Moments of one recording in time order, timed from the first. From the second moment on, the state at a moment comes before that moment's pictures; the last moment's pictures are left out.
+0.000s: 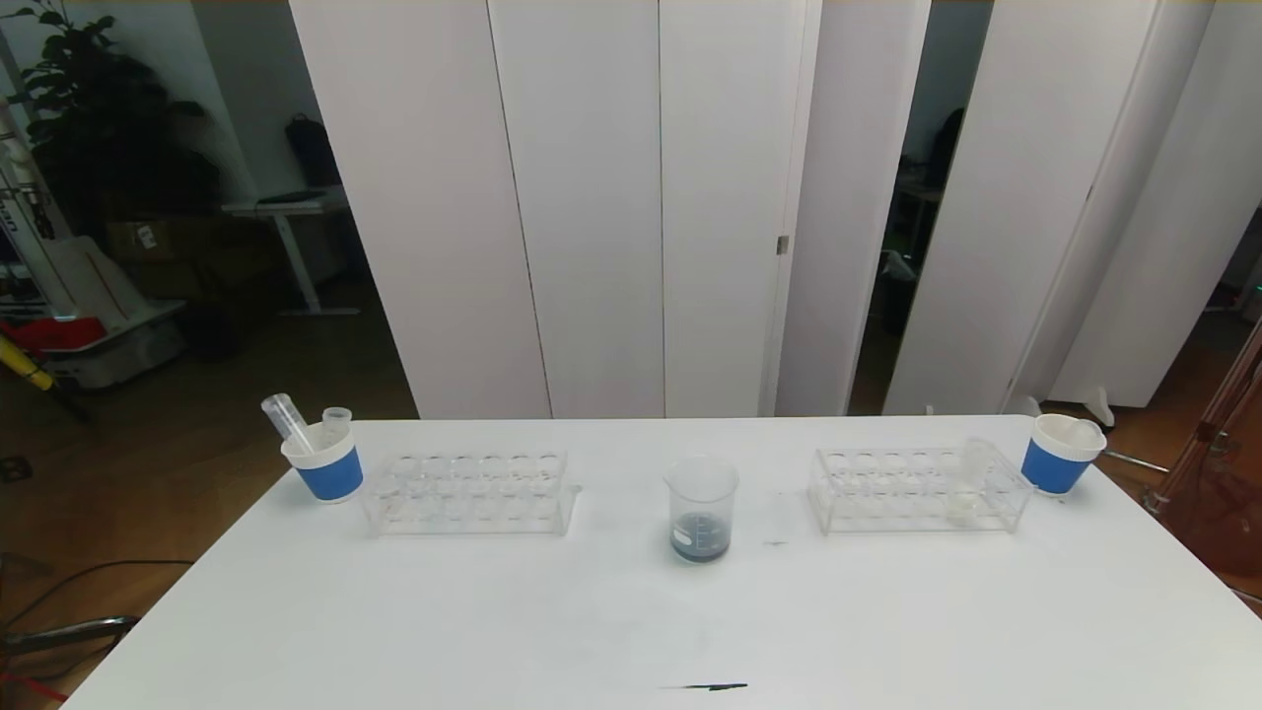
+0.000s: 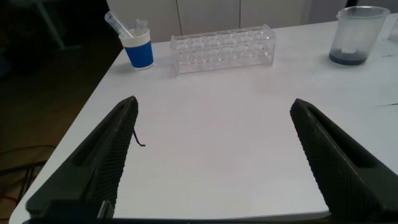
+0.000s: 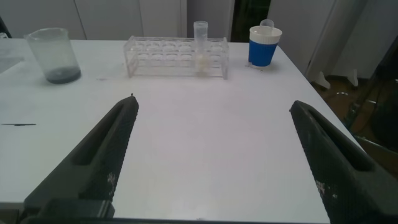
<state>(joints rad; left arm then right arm) 0.00 0.00 0.00 0.00 -0.02 0.09 0.00 0.00 0.00 0.00 -0.01 0.01</state>
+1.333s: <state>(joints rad) 0.00 0.00 0.00 0.00 -0.02 0.09 -0.01 0.57 -0.64 0.01 -0.03 0.05</state>
